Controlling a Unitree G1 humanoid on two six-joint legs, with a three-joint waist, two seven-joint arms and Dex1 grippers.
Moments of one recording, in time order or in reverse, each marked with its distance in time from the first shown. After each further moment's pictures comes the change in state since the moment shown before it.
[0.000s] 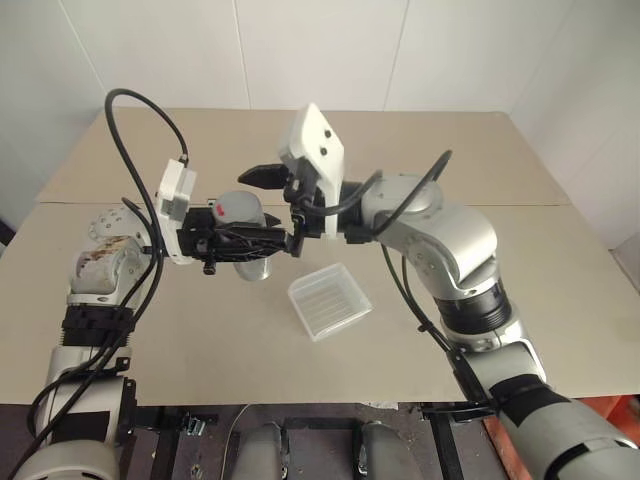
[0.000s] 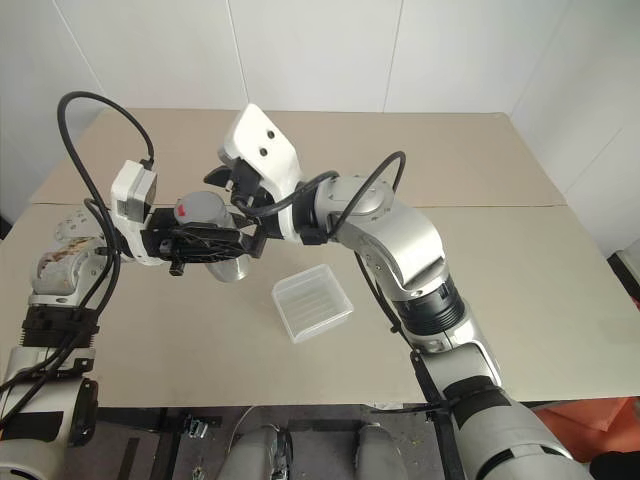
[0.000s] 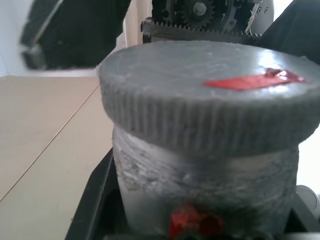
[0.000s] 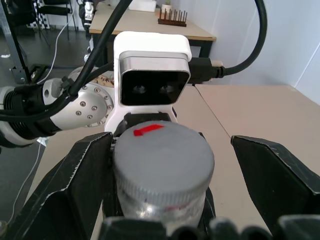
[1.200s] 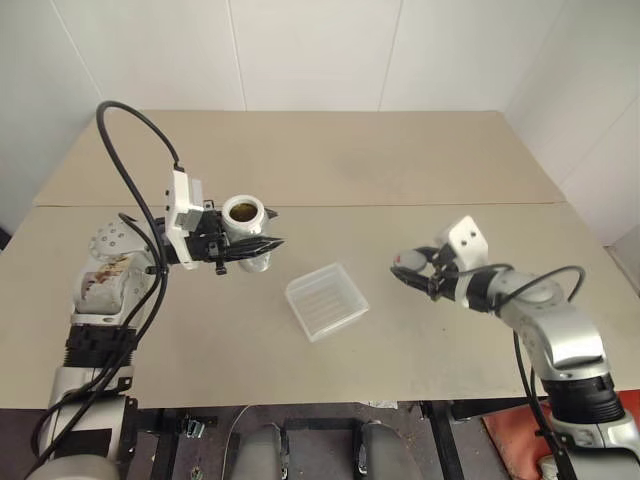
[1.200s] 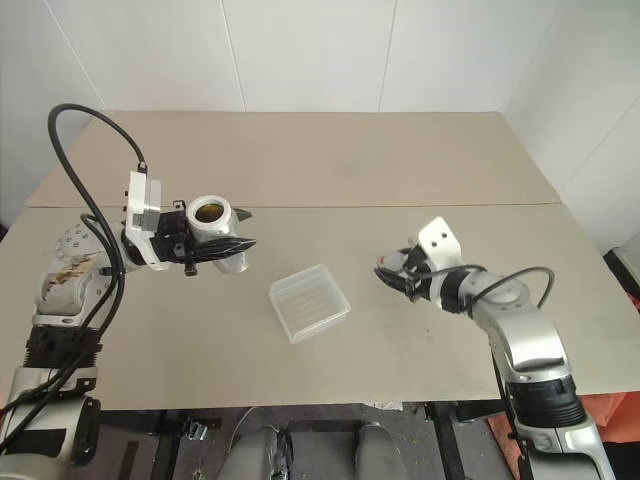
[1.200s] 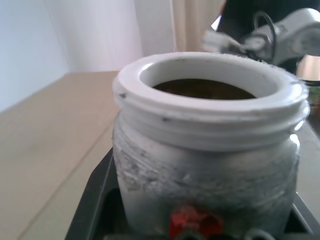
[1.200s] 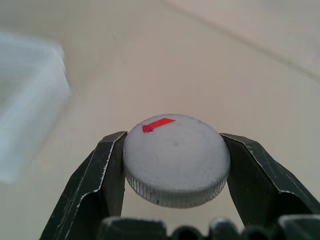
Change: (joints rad) left arm 0.122 -0.039 0.027 -0.144 0.094 -0.114 0.289; right arm 0.692 -0.405 -0.215 0.017 -0.186 -0.173 -0.088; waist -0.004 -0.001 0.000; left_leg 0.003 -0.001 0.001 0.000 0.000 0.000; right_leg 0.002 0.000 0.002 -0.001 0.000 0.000
